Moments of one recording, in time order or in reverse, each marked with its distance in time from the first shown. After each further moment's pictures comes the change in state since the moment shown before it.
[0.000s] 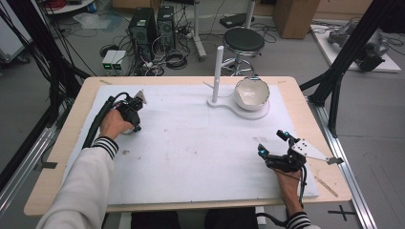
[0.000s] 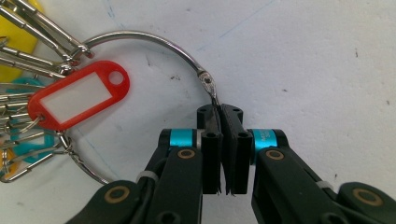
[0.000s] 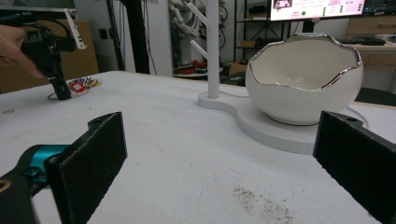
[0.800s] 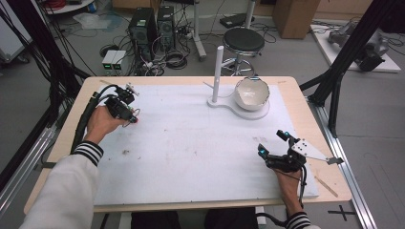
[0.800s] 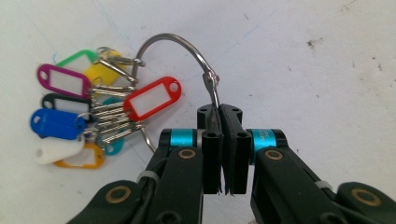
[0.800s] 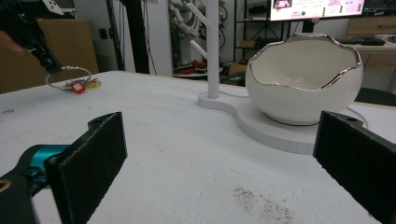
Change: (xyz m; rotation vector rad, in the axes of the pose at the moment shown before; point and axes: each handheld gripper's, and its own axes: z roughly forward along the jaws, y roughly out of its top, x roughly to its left) left arm -0.002 -0.026 -0.057 -0.254 0.010 0.106; right arm 0.000 0.000 0.000 0.000 -0.002 -0.002
